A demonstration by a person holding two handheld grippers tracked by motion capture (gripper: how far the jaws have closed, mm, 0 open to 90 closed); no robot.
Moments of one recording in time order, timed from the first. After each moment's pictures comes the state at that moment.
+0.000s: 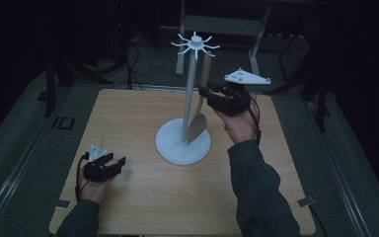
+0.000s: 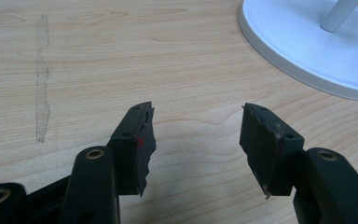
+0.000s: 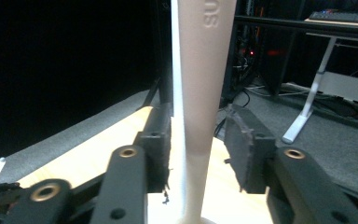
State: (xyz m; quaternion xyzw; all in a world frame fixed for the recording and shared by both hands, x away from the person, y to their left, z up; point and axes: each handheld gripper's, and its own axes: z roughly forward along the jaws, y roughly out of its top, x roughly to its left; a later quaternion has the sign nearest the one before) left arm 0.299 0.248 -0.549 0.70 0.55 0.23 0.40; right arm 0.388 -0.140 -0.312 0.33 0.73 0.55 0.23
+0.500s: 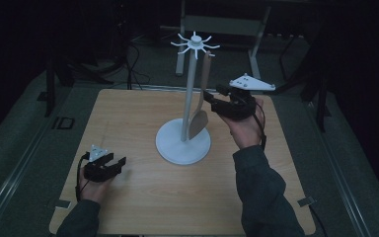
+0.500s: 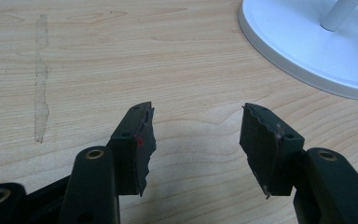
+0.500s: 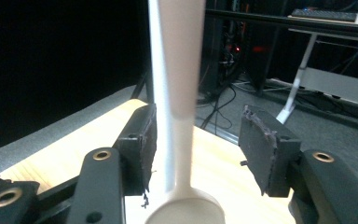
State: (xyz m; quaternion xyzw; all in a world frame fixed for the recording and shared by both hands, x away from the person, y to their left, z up) left arm 0.300 0.247 -0.549 0.70 0.55 0.23 0.40; right arm 0.381 -0.153 -0.321 0.34 0.73 0.54 0.25
